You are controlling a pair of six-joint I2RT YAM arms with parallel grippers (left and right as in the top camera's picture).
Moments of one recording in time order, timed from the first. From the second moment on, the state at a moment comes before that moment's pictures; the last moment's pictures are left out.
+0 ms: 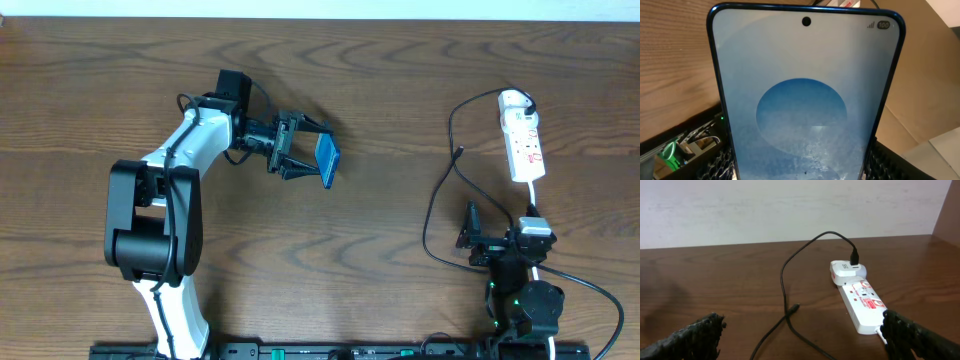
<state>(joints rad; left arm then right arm) -0.15 2.03 1.36 -0.71 1.31 -0.99 -0.02 0.03 0.01 -0.07 0.02 0.06</state>
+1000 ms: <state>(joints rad) -0.28 2.00 1.35 -0.16 1.33 -1.46 -0.03 0.22 0.35 -0.13 -0.61 0.64</state>
